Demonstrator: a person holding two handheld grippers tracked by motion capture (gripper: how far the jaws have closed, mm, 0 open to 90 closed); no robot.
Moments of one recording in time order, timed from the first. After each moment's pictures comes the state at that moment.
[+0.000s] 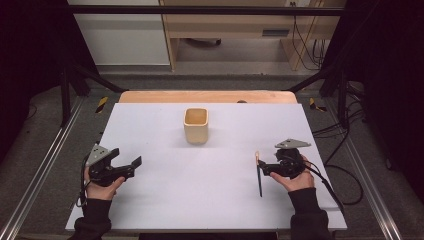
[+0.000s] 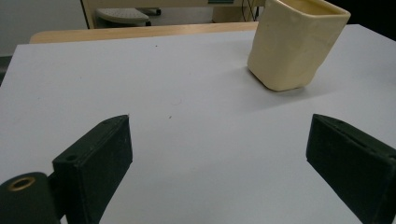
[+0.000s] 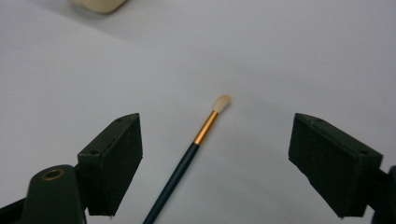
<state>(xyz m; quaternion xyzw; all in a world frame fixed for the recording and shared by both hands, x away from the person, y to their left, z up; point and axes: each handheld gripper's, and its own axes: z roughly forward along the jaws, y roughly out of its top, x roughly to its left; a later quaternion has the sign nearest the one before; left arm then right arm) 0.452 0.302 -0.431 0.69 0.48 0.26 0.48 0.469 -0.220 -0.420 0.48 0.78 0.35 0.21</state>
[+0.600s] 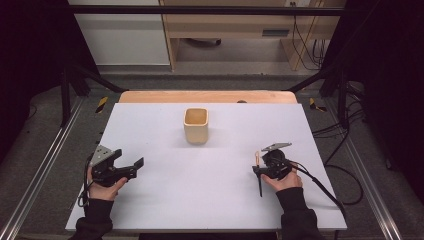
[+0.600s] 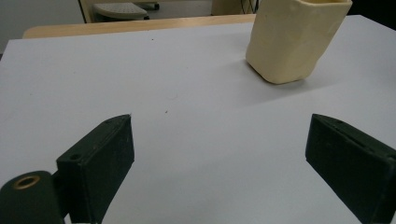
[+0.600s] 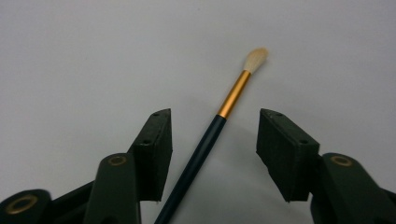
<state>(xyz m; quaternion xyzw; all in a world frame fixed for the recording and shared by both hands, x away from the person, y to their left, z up) 0.453 0.297 -0.435 0.70 0.47 0.26 0.47 0.484 -0.197 -0.453 0.50 0.81 0.27 0.16</state>
